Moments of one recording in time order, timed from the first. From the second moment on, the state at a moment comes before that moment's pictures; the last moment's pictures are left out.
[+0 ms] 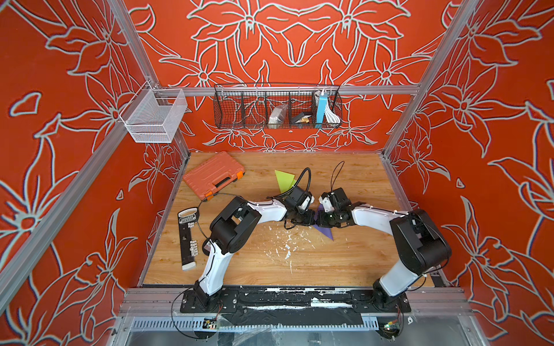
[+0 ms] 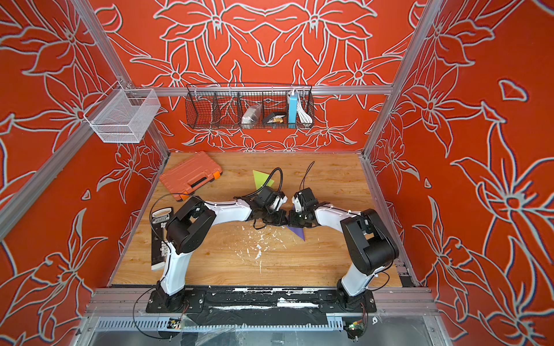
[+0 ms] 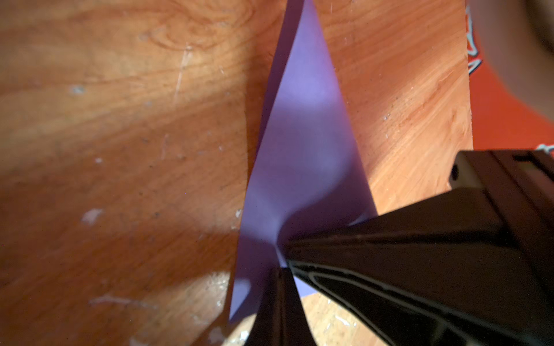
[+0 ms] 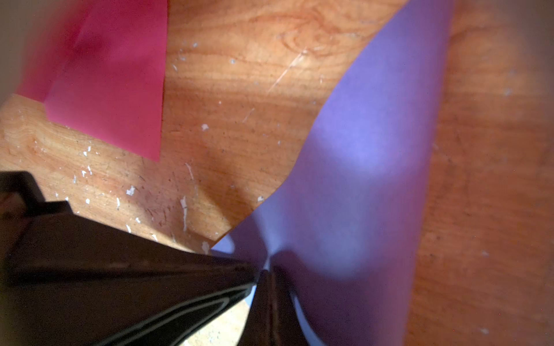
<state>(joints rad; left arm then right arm) -0.71 2.10 1.33 -0.16 0.45 -0.54 0.44 1.66 0.82 -0.29 -0.32 0.40</state>
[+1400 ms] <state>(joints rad) -0.71 2.13 1.32 -0.07 0.47 -0.52 0.29 1.66 0.85 -0.37 -0.33 0.39</state>
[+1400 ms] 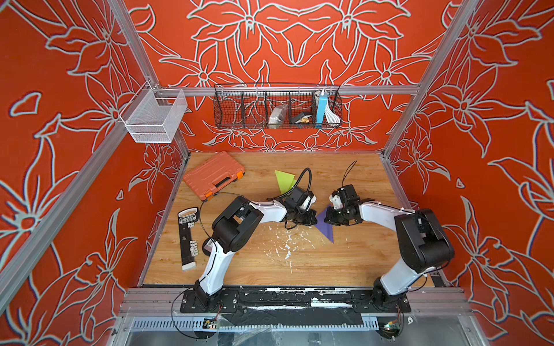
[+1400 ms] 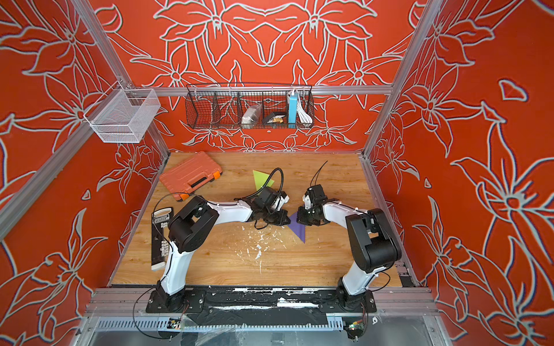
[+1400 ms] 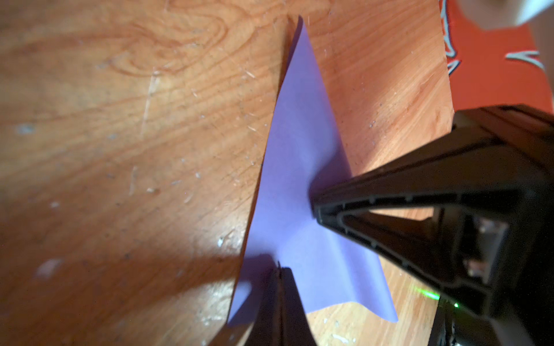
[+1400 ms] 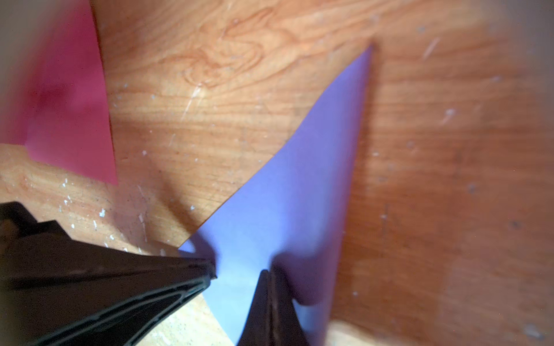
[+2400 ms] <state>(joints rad) -0.71 2.13 1.32 -0.08 0.47 -0.50 0.17 1.69 0.86 -0.37 -0.40 0.38</state>
